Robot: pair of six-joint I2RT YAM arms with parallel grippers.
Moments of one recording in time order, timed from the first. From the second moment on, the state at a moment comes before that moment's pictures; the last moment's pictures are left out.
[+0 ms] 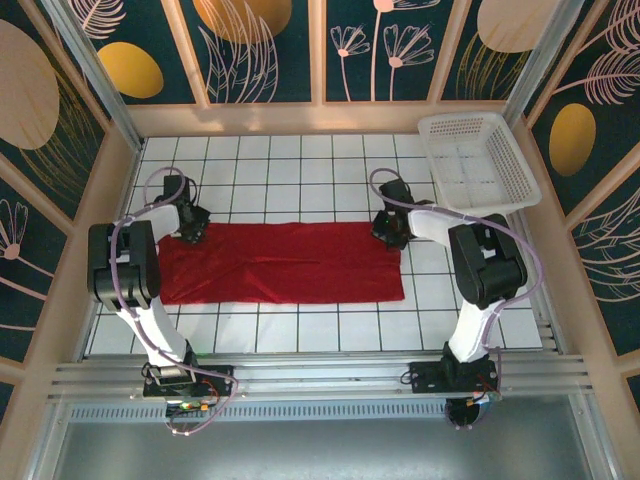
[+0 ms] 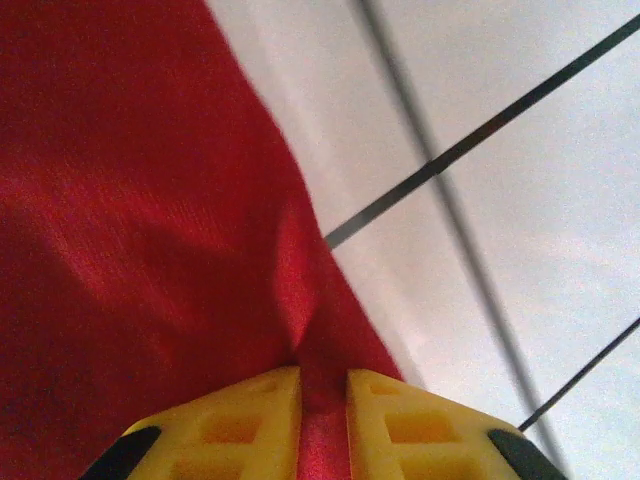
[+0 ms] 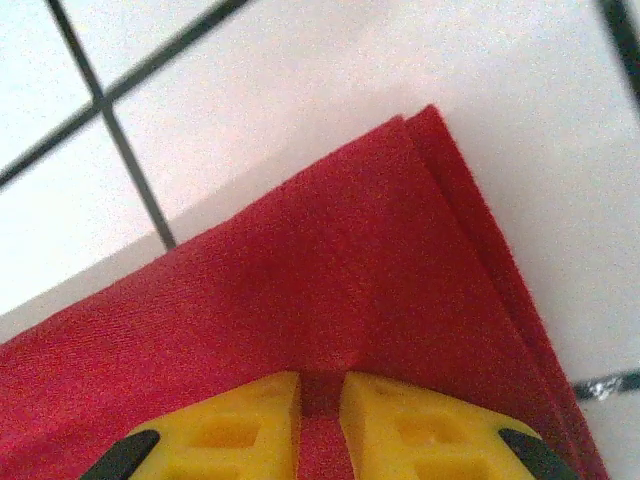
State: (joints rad) left arm 0.08 1.86 1.09 -0.33 0.06 -1.04; right arm 0.35 1.84 1.08 -0.39 -0.05 0.81
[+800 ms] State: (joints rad) left arm -0.04 1.90 1.31 -0.30 0.36 -0.62; right arm 0.26 1.93 1.38 -0.42 -0.28 0.54
